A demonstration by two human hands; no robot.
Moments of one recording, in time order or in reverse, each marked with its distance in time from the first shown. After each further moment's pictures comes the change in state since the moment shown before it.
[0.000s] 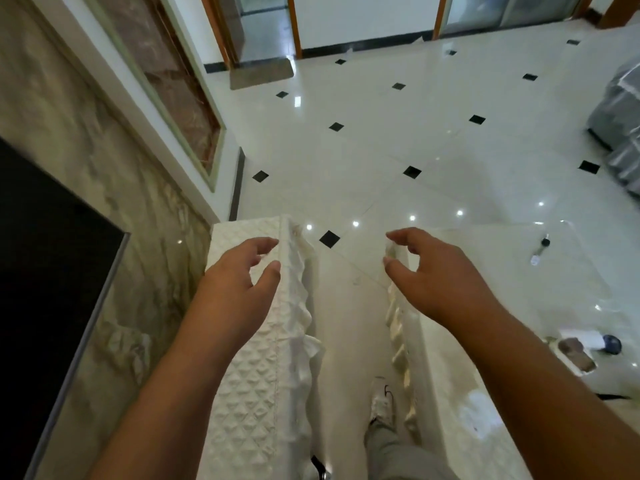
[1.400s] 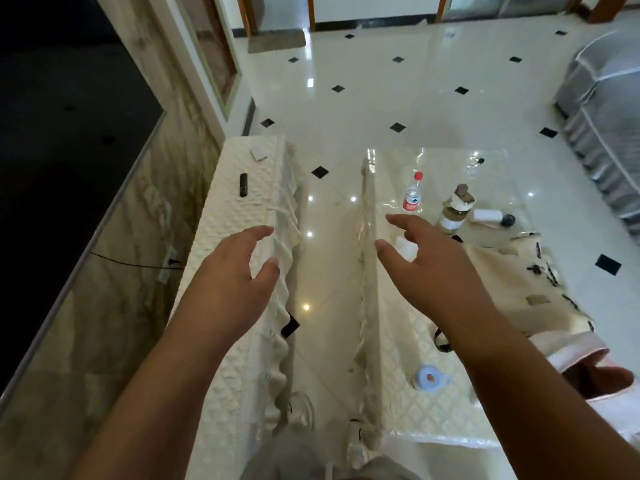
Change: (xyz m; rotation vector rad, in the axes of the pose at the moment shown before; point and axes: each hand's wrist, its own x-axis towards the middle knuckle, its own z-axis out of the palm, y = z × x) left_hand -0.580 0.043 0.040 0.105 0.052 -0.001; right_hand -0.545 0.118 -0.064 0.083 0.056 -0.049
